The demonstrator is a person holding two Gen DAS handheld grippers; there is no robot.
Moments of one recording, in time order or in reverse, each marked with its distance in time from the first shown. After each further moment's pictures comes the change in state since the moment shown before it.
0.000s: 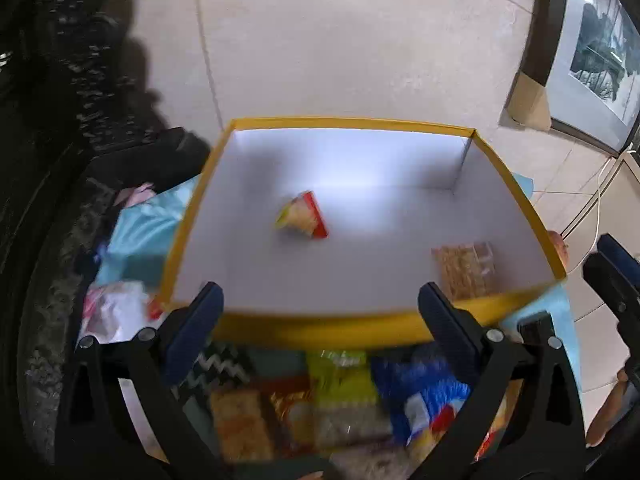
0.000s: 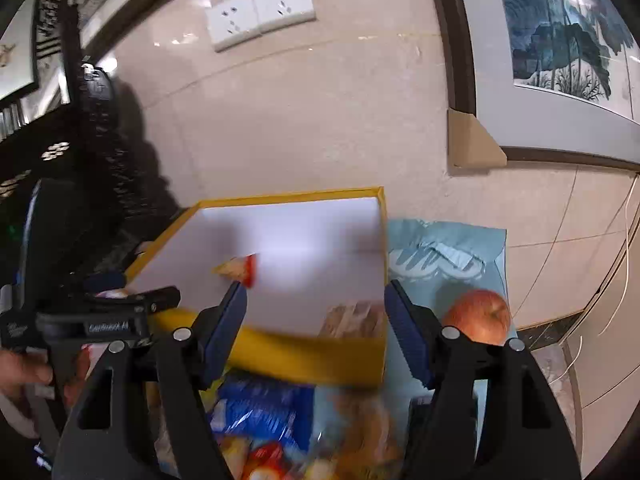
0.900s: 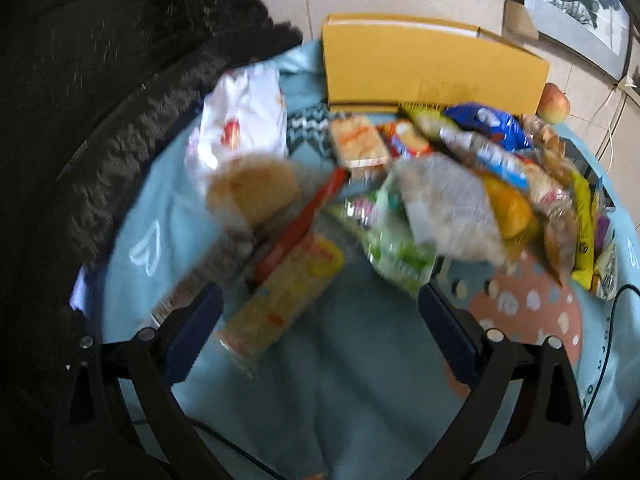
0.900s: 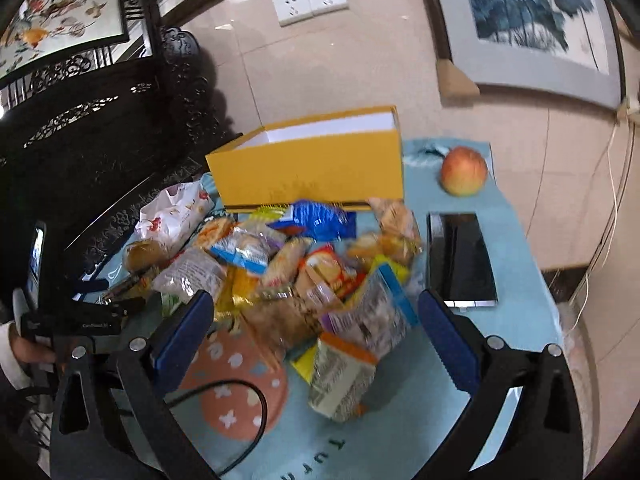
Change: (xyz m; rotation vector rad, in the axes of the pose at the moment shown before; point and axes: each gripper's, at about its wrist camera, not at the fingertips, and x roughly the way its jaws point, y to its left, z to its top) left arm -0.086 0.076 -0.250 -0.001 0.044 0.138; right arm -0.130 0.027 -0.189 0.002 0.024 0.075
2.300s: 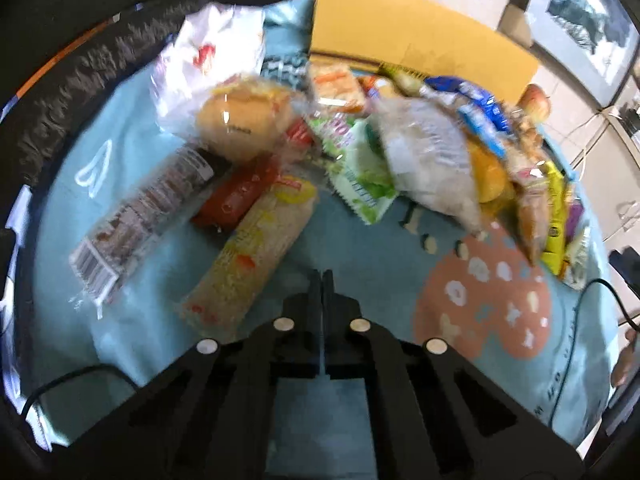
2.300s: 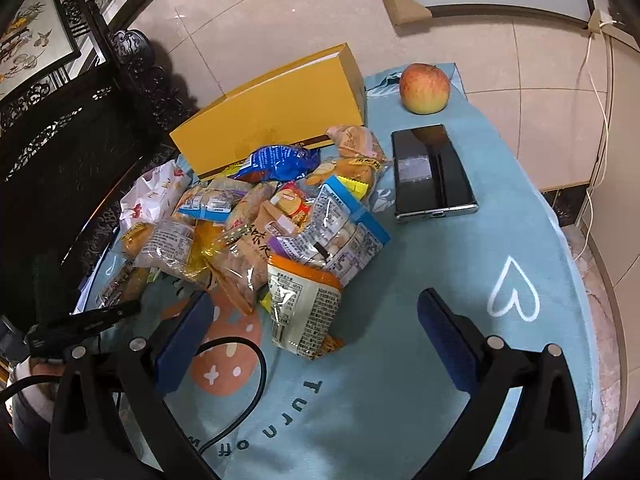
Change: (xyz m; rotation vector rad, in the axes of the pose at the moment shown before) left arm 0.003 0.001 -0.030 -0.114 0.083 -0.193; right arm 0.003 -0.037 -0.033 0.183 0.144 -0.002
